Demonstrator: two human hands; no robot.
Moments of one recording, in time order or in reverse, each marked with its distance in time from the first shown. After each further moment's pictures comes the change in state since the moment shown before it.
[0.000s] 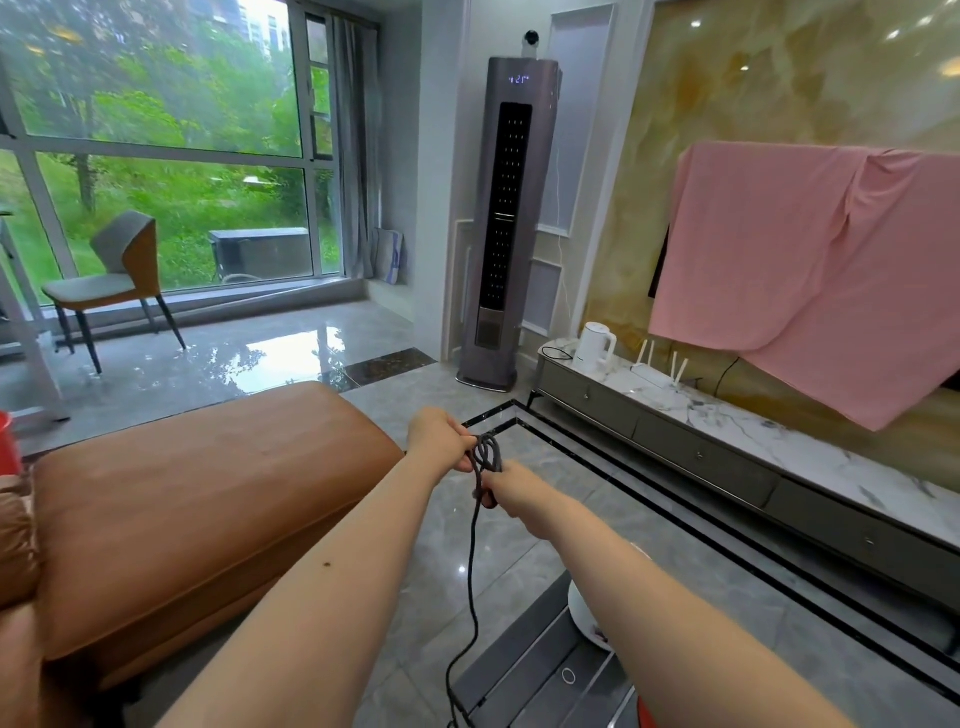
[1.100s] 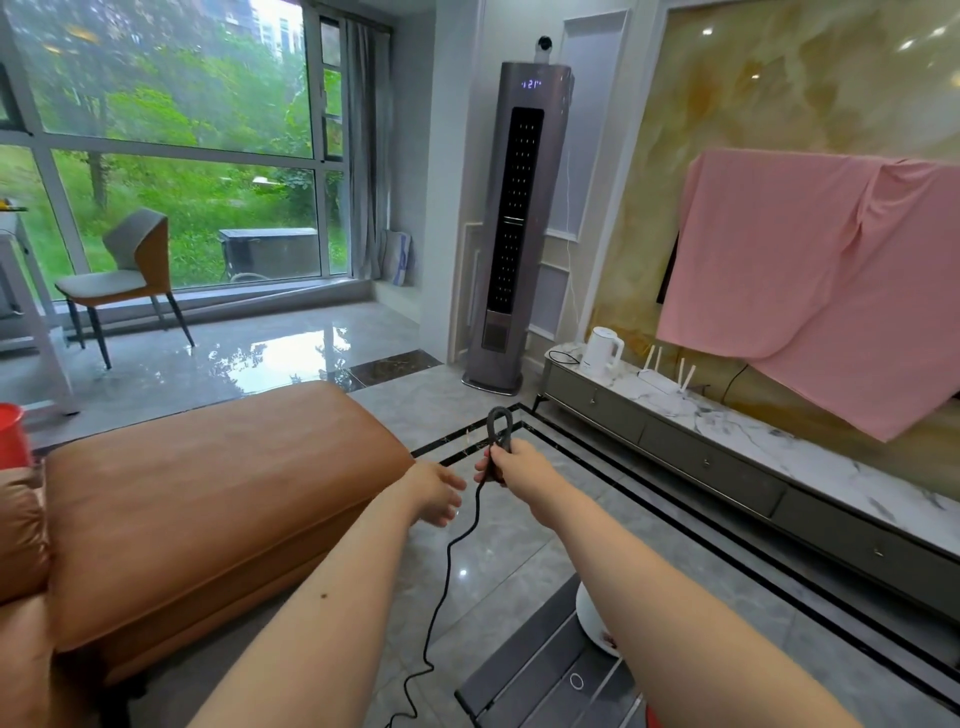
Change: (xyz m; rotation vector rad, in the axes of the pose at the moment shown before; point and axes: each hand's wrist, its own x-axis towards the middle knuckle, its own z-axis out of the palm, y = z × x) left_hand -0.014 -0.053 -0.021 0.137 -0.292 -0.118; right_hand 0.016 -0.010 0.011 0.259 0.060 -0.122
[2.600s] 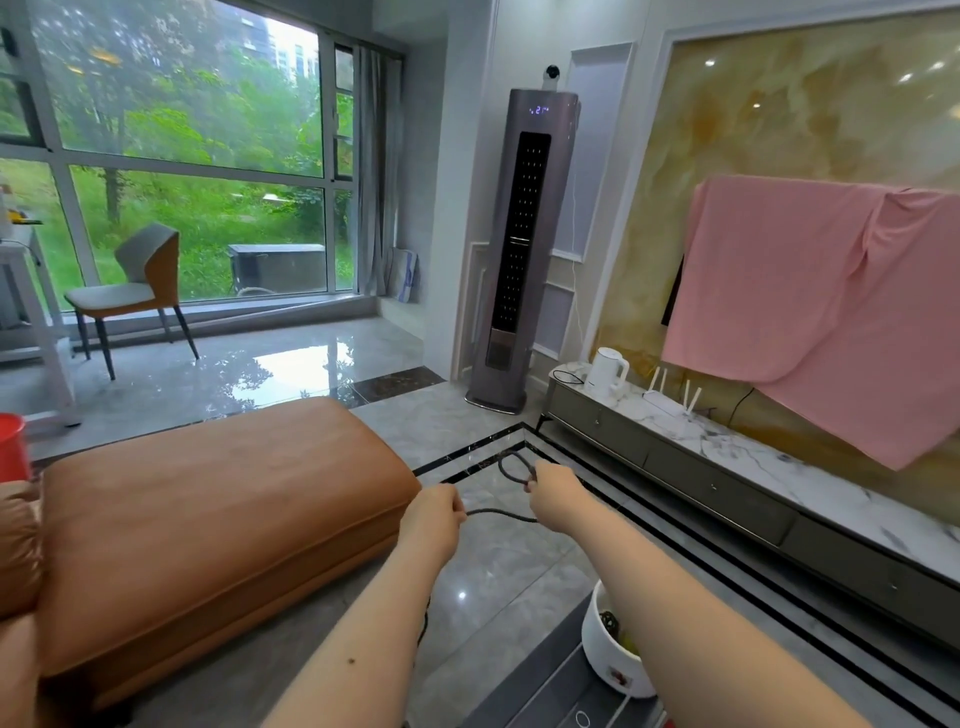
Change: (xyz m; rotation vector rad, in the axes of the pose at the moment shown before) left_hand 0.016 -0.017 0.011 0.351 0.348 0.191; right_hand 0.015 -0.004 -0.027 -0.968 0.090 0.023
